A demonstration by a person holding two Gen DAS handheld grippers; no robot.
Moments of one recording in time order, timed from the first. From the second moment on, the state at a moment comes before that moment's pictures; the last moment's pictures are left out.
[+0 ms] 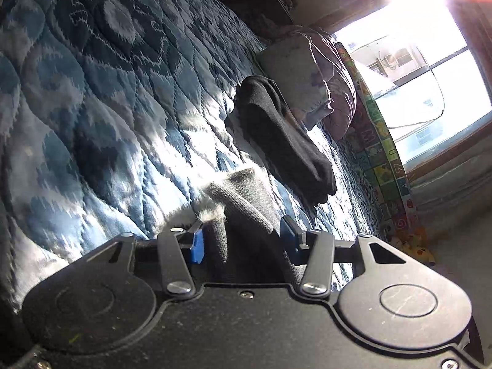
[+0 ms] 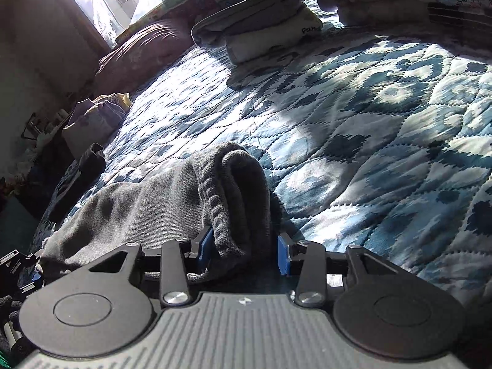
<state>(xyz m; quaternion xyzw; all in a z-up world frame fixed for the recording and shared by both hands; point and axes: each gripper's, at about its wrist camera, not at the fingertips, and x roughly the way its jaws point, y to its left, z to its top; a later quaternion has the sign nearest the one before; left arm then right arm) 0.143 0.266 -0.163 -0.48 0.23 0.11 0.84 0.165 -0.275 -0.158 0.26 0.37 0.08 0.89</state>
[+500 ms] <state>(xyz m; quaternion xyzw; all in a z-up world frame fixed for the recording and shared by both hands) 0.121 0.240 -0.137 -0.41 0.27 0.10 0.87 0.157 -0.317 -0.125 0.21 0.34 0.05 0.92</state>
